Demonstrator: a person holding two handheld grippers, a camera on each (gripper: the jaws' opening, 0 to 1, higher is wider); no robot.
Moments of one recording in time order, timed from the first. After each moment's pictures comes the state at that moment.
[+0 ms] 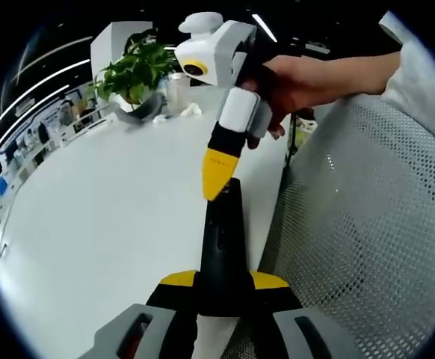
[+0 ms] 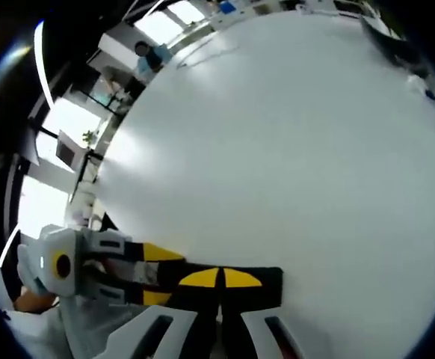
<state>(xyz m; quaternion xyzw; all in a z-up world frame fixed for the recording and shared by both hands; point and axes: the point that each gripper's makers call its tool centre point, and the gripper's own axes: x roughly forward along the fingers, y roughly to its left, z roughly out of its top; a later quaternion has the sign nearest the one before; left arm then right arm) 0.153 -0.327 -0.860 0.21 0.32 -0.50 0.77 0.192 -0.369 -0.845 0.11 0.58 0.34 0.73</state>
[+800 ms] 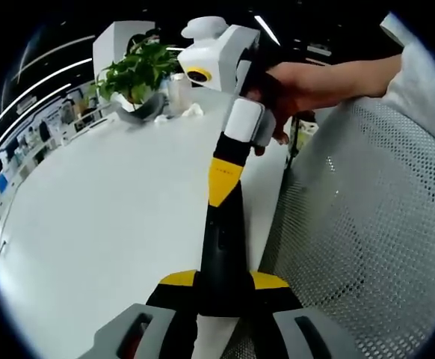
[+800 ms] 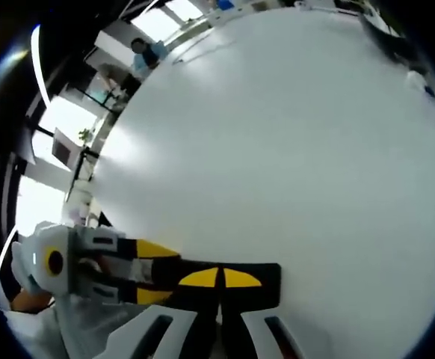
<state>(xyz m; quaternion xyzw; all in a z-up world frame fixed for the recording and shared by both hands) 0.154 -0.327 -0.860 0.21 0.32 -0.50 0.77 0.189 -0.371 -0.853 0.11 0.59 0.33 0.73</state>
